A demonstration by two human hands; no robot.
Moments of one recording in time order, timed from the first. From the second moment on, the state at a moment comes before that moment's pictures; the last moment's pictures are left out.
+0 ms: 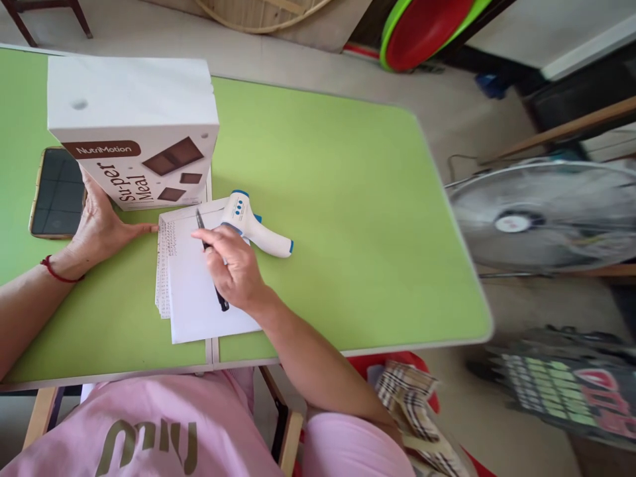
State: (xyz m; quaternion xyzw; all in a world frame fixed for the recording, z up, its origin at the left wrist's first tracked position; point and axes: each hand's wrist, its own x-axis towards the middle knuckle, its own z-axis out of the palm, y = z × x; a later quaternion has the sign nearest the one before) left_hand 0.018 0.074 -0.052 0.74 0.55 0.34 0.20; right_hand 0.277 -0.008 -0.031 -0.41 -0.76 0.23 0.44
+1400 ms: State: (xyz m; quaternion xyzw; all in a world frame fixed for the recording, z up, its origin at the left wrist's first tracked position) left_hand 0.050 0.035 -0.008 0.74 0.60 0.26 0.18; right_hand 0.247 -0.017 -0.039 -0.46 -0.67 0.34 0.48
